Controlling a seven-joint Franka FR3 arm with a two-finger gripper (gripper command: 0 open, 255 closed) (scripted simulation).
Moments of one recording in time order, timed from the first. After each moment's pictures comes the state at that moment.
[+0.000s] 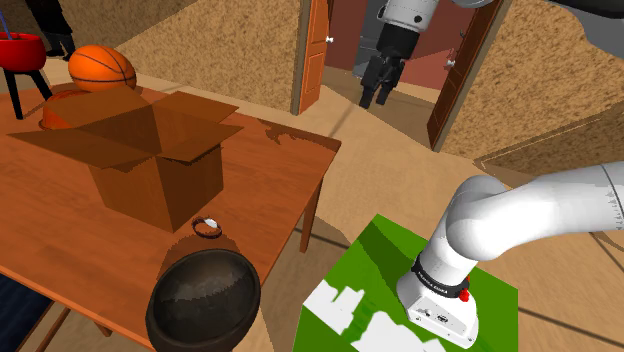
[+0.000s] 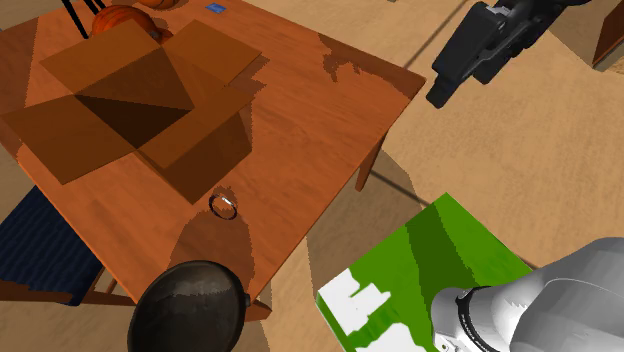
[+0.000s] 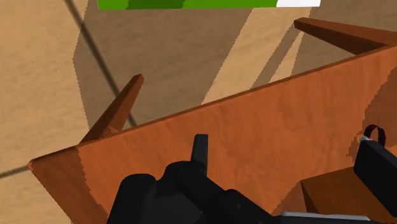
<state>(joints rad) 0.02 -0.83 -0.03 -2.27 0.07 1.52 0.02</state>
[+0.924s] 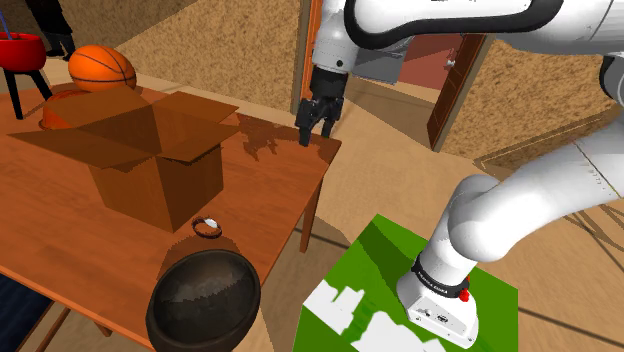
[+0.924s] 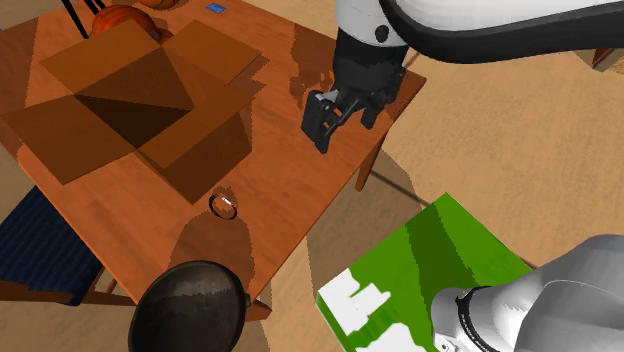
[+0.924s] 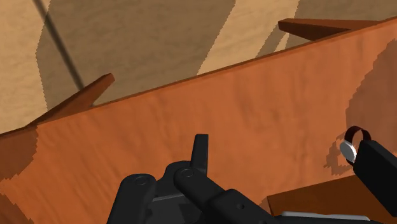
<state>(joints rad) 0.08 -0.56 0.14 -2.32 0.16 1.80 0.14</state>
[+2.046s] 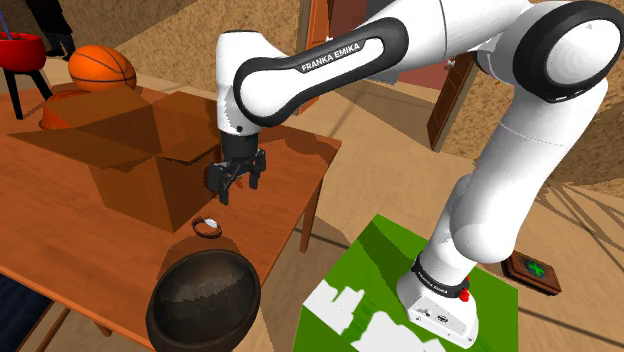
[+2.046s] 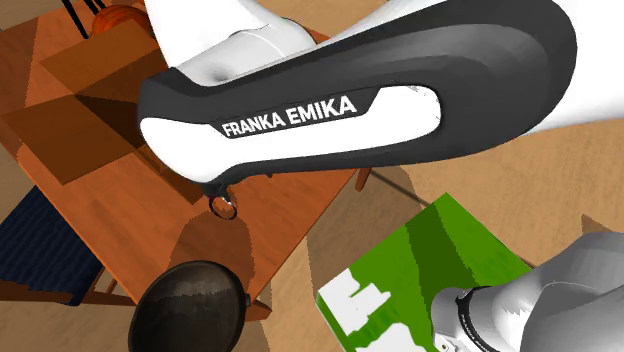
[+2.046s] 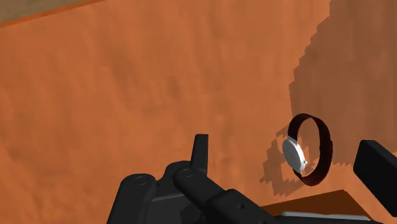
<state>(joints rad) 0.16 0.00 0.33 -2.10 0.12 2.09 0.35</state>
